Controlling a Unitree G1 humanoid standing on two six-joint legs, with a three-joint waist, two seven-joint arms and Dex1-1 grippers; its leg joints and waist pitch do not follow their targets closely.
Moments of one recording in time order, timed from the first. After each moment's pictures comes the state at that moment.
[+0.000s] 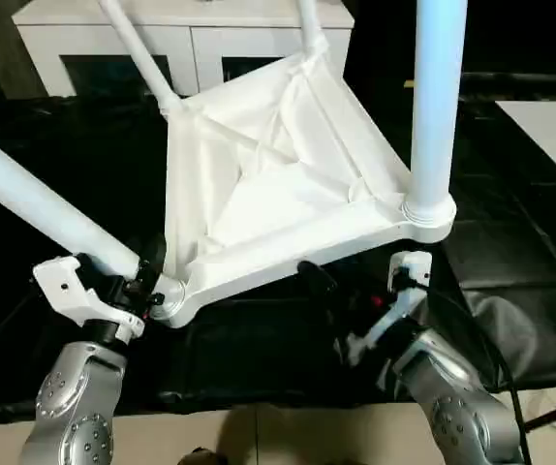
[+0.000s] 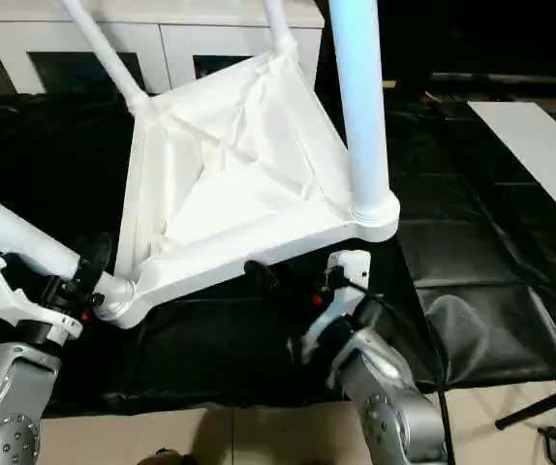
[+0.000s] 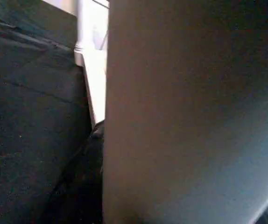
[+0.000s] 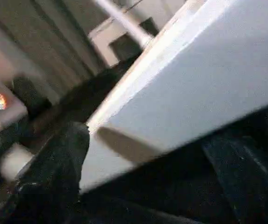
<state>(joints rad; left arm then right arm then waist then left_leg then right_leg) 0.08 0.06 0.24 -0.25 -0.50 0.21 -0.28 -0.05 0.01 0.01 -0.11 0.59 0.41 0.42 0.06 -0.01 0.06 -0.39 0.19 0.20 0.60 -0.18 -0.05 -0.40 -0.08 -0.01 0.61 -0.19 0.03</state>
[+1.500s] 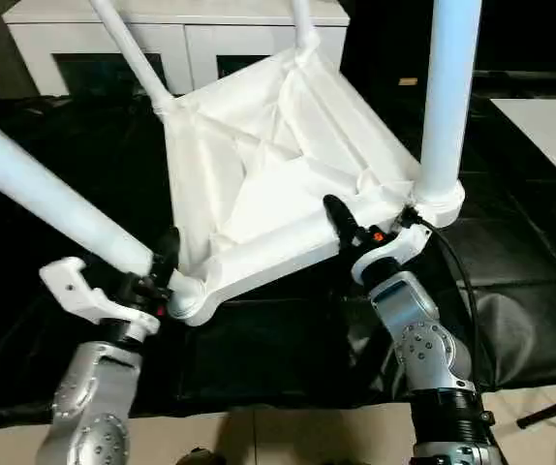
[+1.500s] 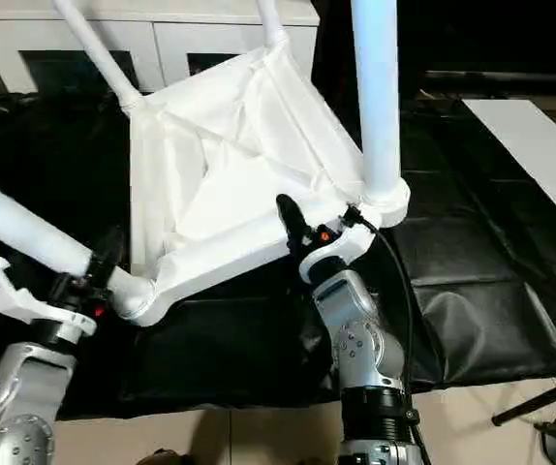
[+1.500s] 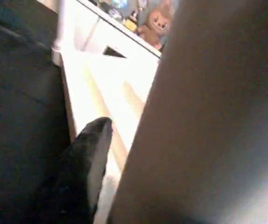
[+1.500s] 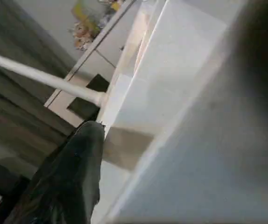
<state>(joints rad) 0.08 0.00 0.24 -0.29 -0.57 0.21 -0.27 -0.36 0.12 -0.17 0.19 0.65 0.32 0.18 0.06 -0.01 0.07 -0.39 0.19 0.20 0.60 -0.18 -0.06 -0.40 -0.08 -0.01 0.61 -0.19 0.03</state>
